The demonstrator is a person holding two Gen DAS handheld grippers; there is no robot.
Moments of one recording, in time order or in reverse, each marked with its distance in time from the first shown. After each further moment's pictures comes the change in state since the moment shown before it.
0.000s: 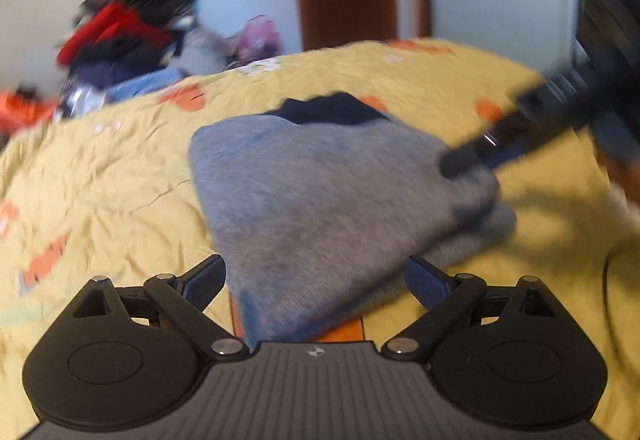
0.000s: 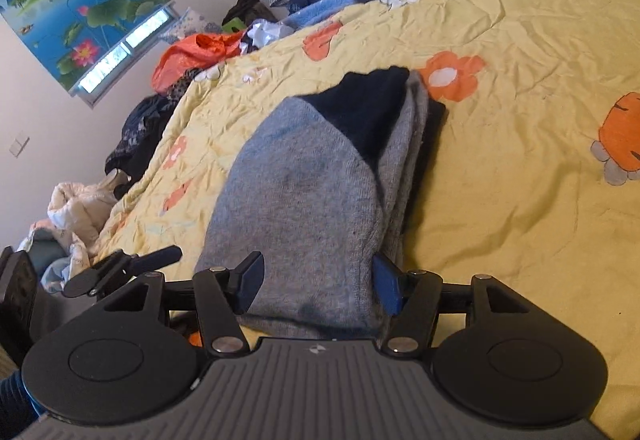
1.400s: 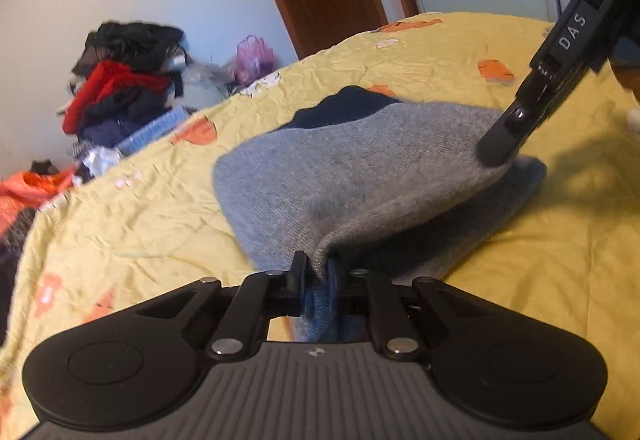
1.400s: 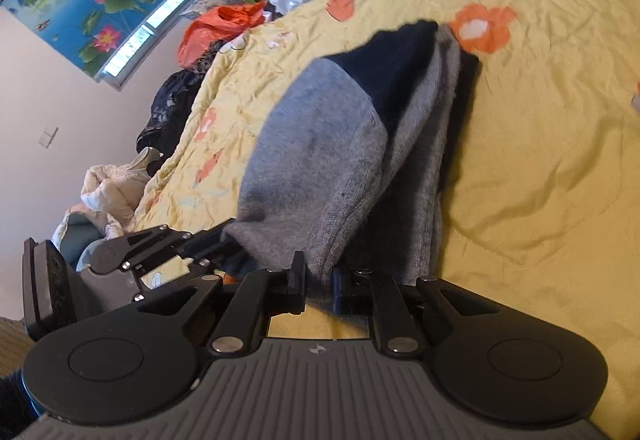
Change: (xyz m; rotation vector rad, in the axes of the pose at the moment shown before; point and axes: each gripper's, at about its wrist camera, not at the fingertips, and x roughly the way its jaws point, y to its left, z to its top) left arm -0.003 0.004 -0.002 0.221 -0.020 0.106; right arm 0.002 -0.002 -0.003 0.029 0.101 0.120
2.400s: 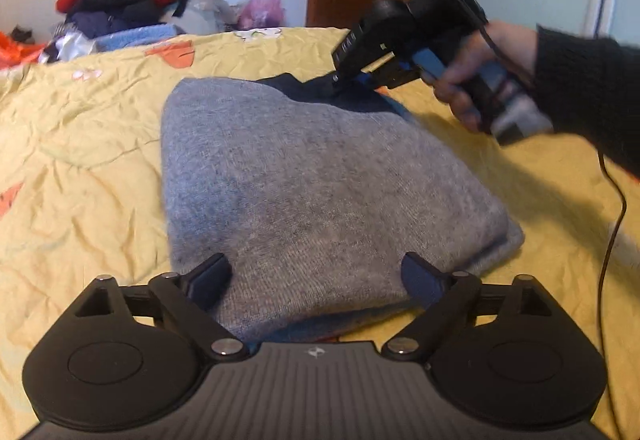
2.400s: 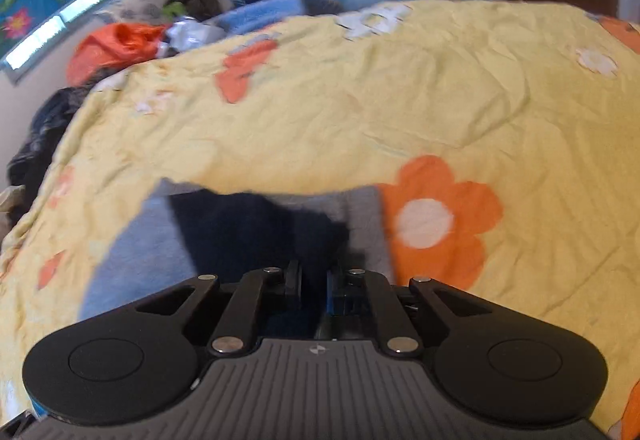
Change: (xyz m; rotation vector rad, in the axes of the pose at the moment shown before) left arm 0.043 0.003 0.005 -0.395 0.068 -0.188; right arm 0.105 -0.048 0.150 -0.063 -0.100 -0.368
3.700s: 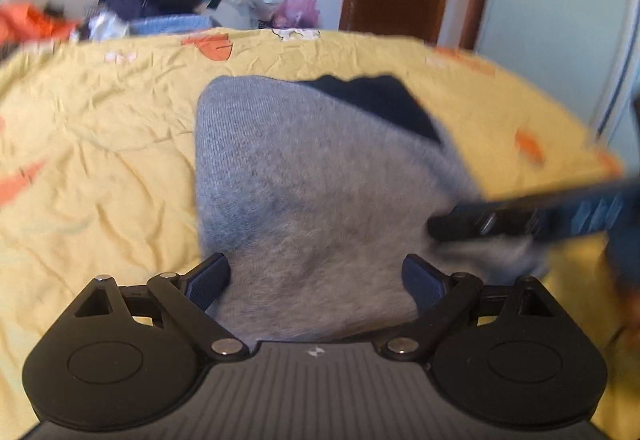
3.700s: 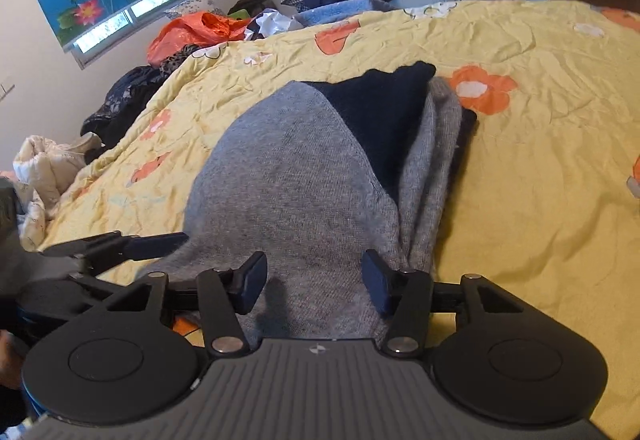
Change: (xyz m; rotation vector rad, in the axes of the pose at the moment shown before) left arm 0.001 0.013 0.001 -0.081 0.005 0.075; right arm -0.099 0.042 -0.146 -0.111 -0.060 0.156
